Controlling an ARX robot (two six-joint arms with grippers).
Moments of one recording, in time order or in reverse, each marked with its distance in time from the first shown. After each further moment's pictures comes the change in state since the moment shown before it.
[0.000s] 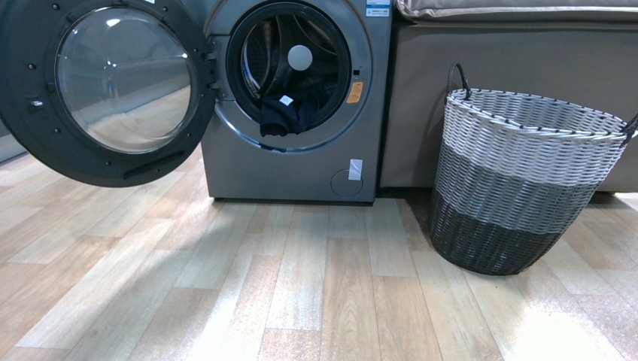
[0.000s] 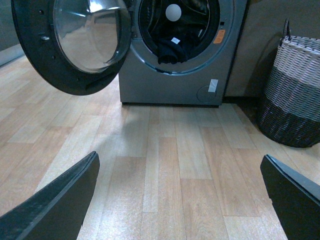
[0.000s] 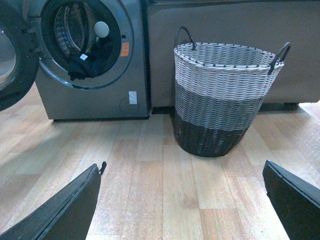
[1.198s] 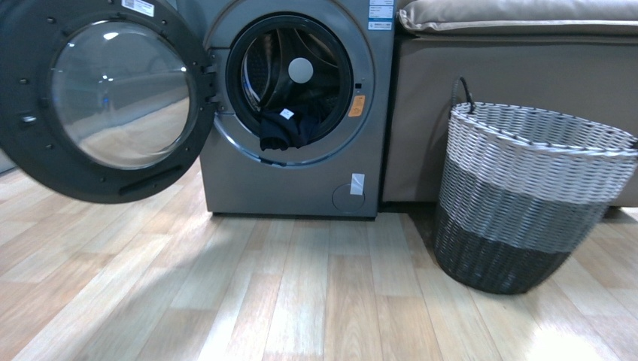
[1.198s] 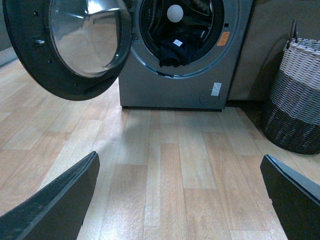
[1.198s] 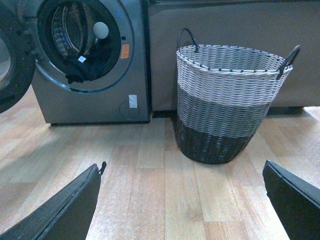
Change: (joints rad) left arm 0.000 0.000 0.000 0.000 0.000 0.000; right arm 0.000 0.000 0.000 0.000 0.000 0.000
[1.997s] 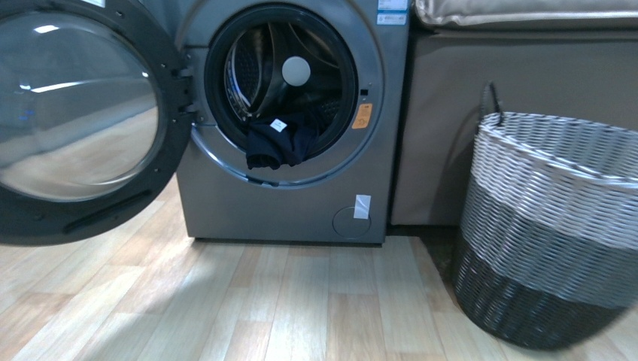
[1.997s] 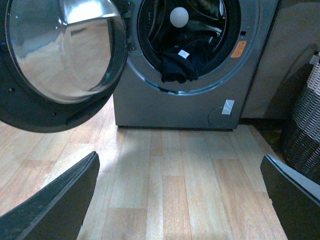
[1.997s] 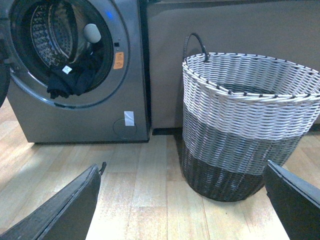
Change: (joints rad) left arm 0.000 0.001 0.000 0.000 0.000 0.000; right arm 0.000 0.000 0.000 0.000 -0.001 0.000
